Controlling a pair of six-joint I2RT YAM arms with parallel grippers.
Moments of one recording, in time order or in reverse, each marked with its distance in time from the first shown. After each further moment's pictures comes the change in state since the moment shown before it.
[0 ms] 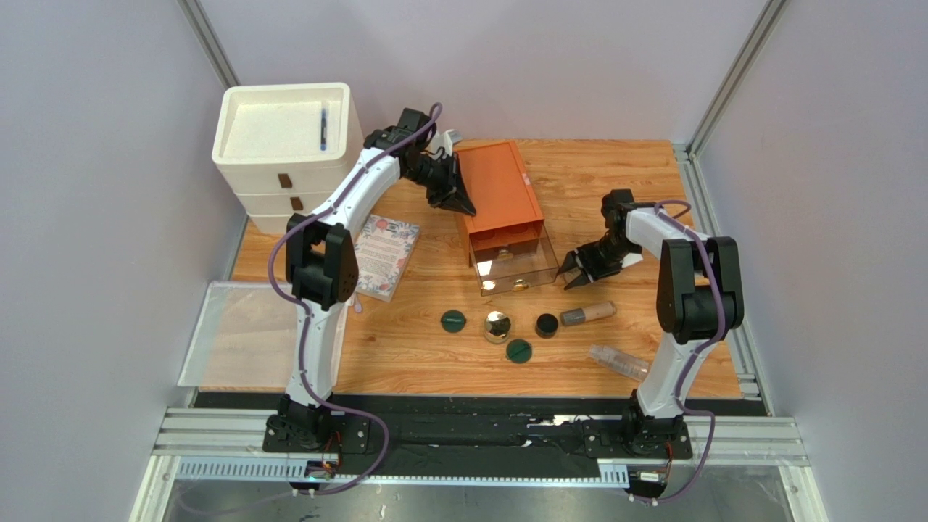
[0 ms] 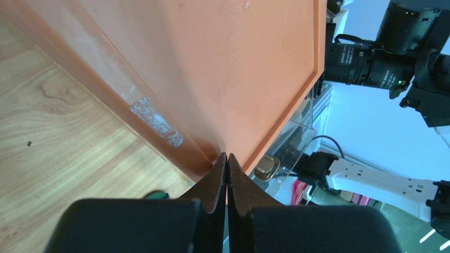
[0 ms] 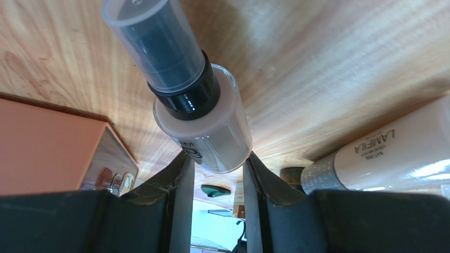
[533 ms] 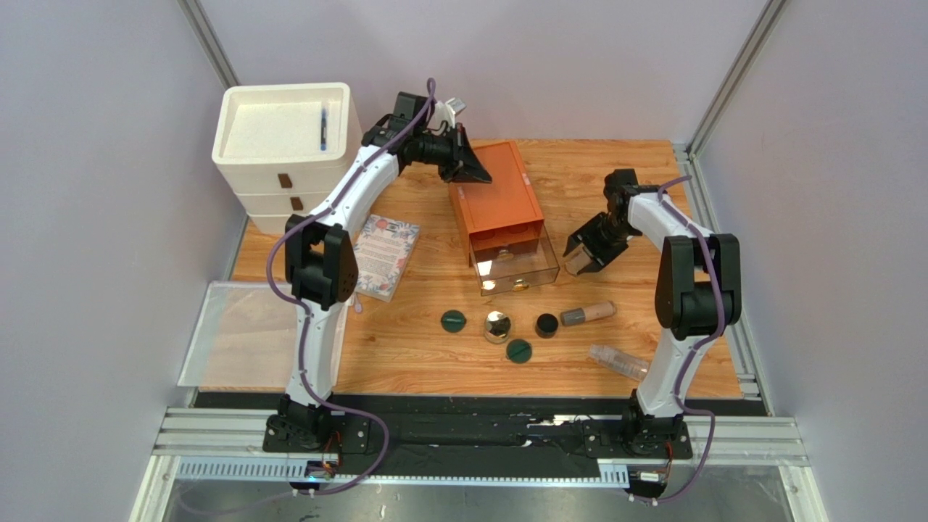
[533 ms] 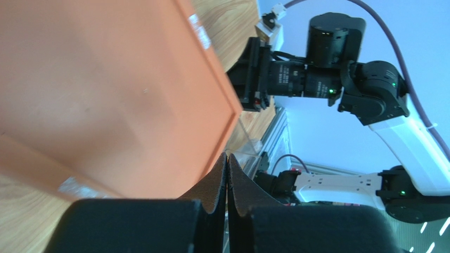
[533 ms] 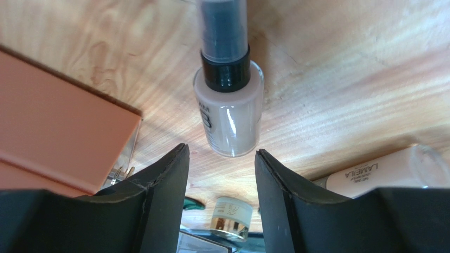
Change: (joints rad) left arm 0.003 0.000 0.024 0.312 0.118 -0.167; right arm -0.005 0.026 0.133 -0.015 0.075 -0.240
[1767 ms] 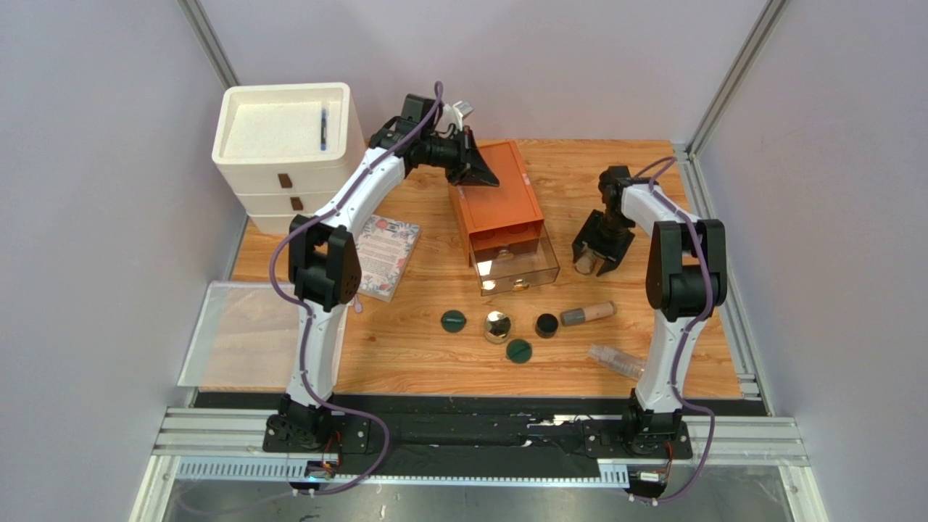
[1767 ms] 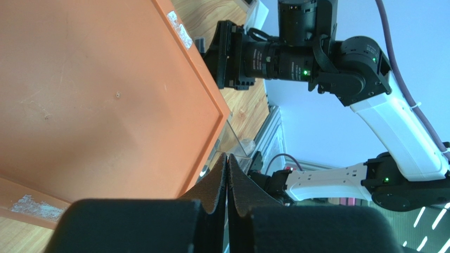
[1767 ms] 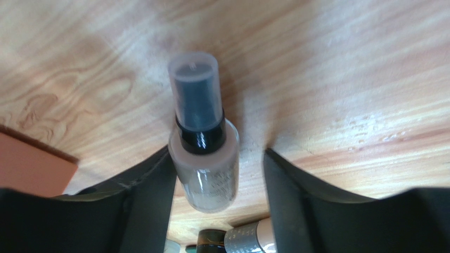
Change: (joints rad) left arm -0.035 0.000 0.003 0.044 0.004 -0.050; right arm -0.004 0.146 0.149 -0.069 0.182 -0.347
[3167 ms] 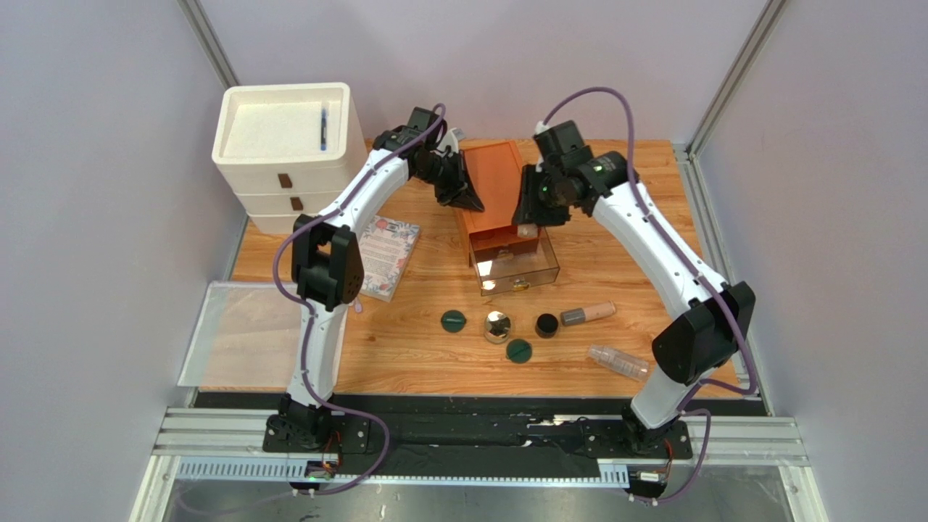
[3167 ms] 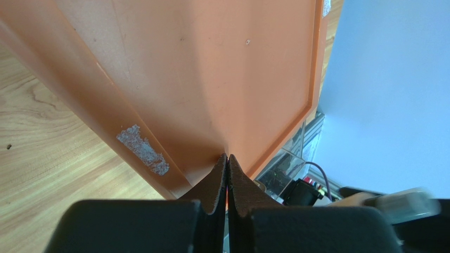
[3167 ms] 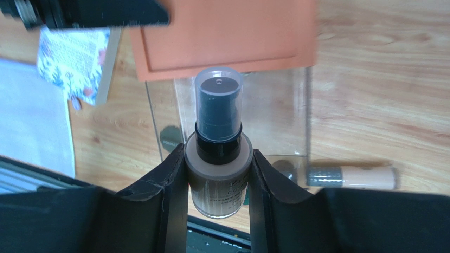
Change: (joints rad) left arm -0.012 0.018 -0.001 -0.295 -0.227 0.054; right arm 0.420 -0.376 0.263 -0.122 0.035 -0.169
